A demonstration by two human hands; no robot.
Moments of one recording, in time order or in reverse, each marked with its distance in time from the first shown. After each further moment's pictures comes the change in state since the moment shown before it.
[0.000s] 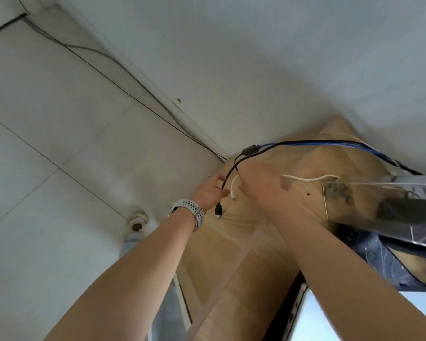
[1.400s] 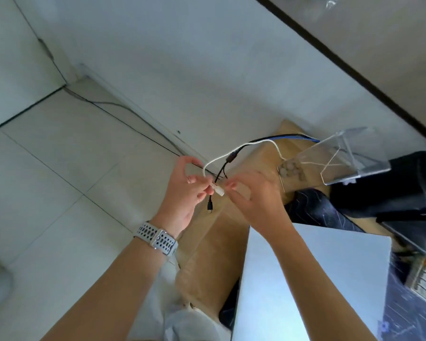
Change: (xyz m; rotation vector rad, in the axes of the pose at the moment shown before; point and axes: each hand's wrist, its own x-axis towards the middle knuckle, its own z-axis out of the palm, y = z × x) left_hand -0.227 0.064 0.028 -0.578 0.252 0.369; right_hand -0.216 0.015 -0.044 0.880 0.740 -0.162
